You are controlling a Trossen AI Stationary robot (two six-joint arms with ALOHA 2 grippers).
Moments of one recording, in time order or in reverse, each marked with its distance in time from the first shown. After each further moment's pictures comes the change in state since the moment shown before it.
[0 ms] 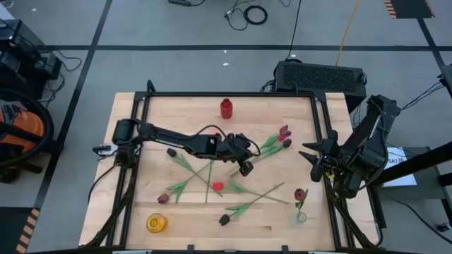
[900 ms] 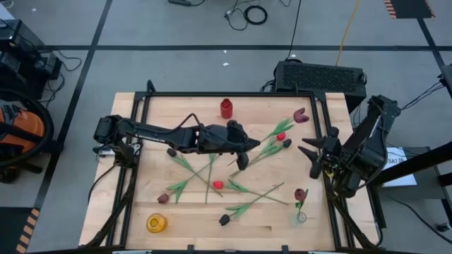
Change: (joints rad) left arm -0.014 -0.187 0.002 0.227 -0.018 0.149; right arm -0.022 0.000 0.000 0.001 0.139 -0.009
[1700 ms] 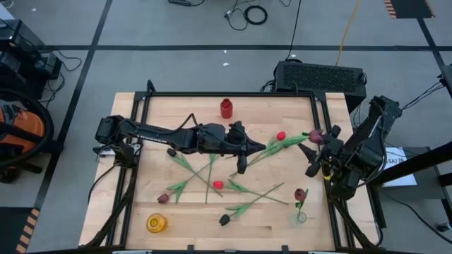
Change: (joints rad) left arm -0.004 0.014 0.000 0.154 0.131 0.058; right arm -0.045 0.001 0.000 0.228 0.234 -0.263
